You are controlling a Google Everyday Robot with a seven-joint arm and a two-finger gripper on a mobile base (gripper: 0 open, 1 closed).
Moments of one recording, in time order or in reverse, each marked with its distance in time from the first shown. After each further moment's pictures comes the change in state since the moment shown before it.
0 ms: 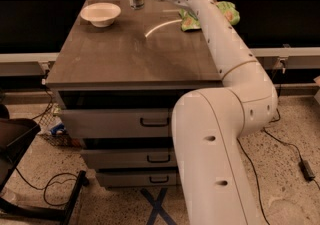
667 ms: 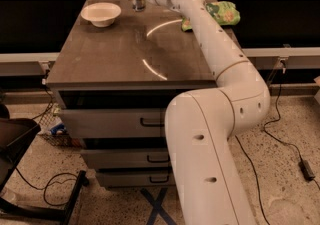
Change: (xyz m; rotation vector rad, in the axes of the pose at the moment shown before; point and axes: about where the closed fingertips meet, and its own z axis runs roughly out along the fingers) arm 0.024 -0.027 0.021 0.123 -0.001 0.038
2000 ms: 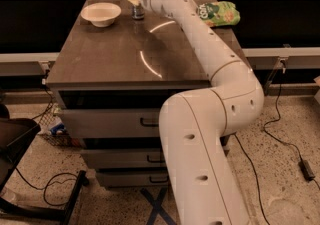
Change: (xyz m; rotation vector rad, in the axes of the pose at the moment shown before) arm 0.034 -0.008 0.019 0.061 0.035 0.053
